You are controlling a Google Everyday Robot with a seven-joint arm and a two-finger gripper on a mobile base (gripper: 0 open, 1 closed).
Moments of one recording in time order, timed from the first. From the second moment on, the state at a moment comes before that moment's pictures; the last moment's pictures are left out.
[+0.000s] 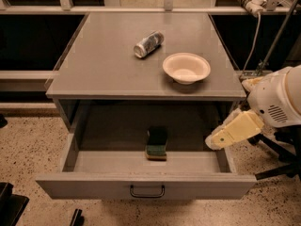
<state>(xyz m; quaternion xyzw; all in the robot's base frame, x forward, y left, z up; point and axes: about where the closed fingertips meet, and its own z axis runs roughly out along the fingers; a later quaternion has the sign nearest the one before) 0.441 -0.174 0.897 -0.43 0.84 0.08 0.32</state>
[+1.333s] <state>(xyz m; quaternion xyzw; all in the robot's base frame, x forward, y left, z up) 0.444 -0.080 0.773 -0.37 0.84 0.19 0.36</state>
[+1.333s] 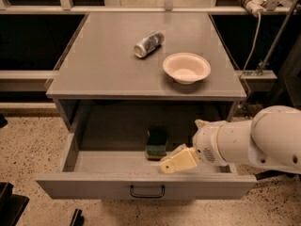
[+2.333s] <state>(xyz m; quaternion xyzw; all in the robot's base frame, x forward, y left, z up) 0.511 -0.084 0.756 -0.38 0.83 0.14 0.39</state>
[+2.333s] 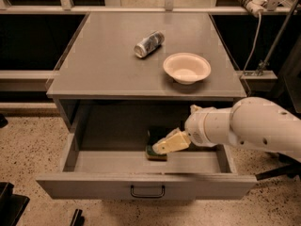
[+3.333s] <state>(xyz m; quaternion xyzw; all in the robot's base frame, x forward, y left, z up) 0.534 -0.081 0.718 -0.35 0.84 0.14 0.38</state>
